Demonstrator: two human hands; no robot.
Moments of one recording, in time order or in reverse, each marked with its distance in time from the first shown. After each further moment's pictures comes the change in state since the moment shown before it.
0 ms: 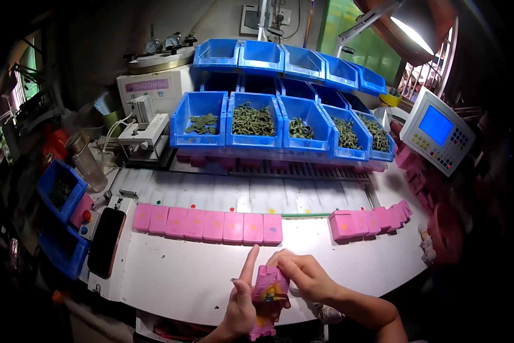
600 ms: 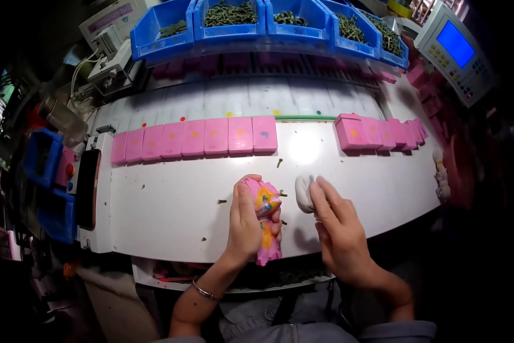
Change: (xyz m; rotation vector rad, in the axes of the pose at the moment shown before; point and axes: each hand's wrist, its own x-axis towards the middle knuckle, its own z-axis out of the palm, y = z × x) left_hand 0.018 -0.058 -0.005 -0.107 0.196 -0.218; right_hand -0.089 0.013 0.003 -0.880 0.265 -0.032
